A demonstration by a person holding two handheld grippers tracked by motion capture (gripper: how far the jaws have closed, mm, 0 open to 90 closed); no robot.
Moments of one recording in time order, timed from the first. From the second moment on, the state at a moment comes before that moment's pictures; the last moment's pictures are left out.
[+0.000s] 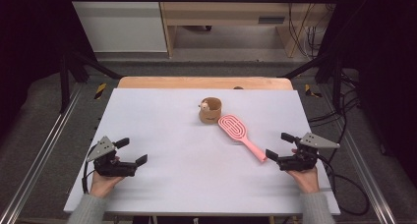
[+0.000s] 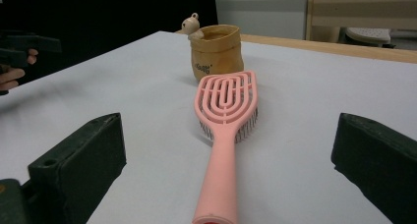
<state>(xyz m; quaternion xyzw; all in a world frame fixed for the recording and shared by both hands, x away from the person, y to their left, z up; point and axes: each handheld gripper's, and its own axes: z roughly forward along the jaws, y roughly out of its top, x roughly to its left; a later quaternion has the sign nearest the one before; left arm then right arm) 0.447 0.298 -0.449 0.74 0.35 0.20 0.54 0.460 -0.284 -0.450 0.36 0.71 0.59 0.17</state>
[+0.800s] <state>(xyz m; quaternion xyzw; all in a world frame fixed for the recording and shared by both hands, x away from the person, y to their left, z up) 0.446 0.298 -0.450 0.74 0.35 0.20 0.54 0.460 -0.279 -0.440 0.36 0.73 0.55 0.18</state>
